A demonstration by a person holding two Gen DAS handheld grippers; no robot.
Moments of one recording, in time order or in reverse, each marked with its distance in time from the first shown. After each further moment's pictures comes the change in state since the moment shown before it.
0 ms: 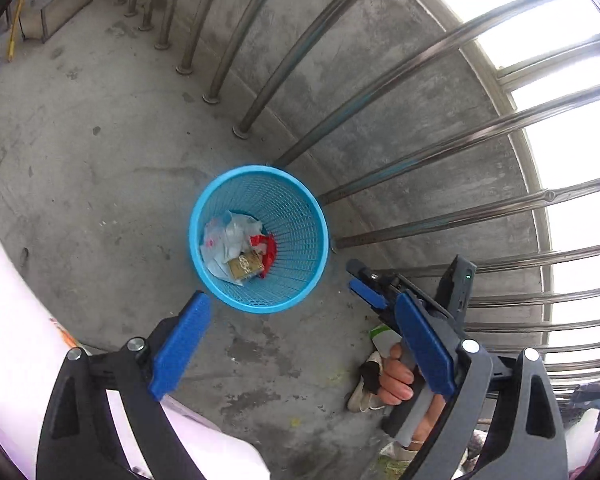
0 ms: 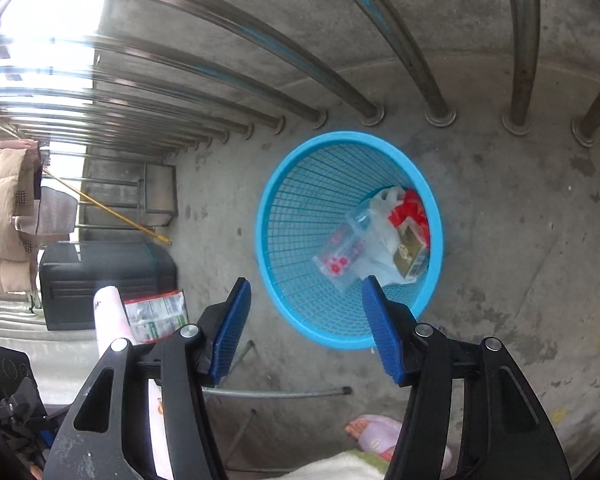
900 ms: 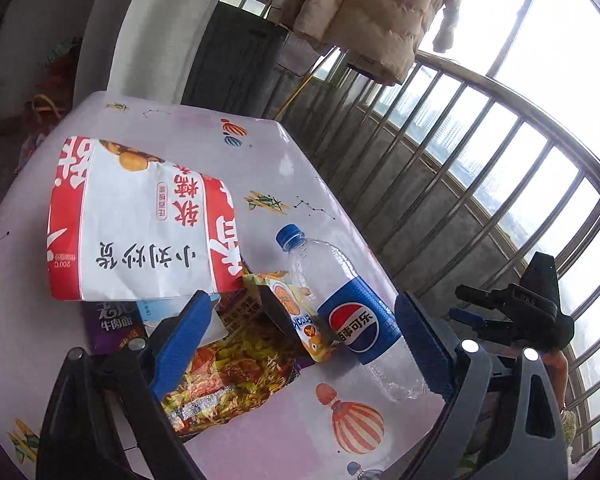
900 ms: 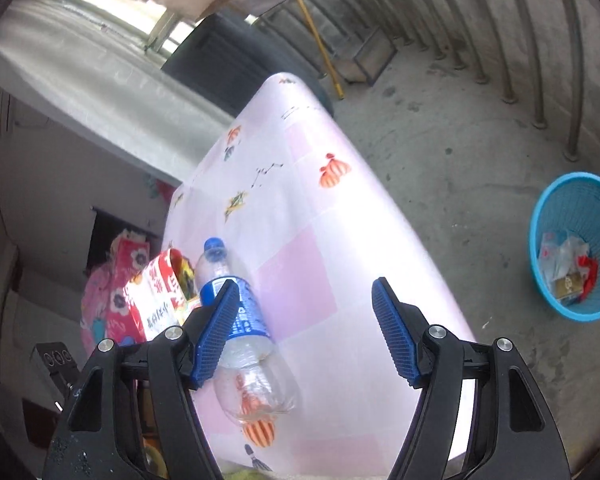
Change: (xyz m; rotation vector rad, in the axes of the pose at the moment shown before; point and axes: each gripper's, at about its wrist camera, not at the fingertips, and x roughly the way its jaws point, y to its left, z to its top) left arm -0.279 0.188 -0.373 -0.400 -0.865 0.292; right arm 0.008 0.270 -0.223 -0.856 0.372 0.232
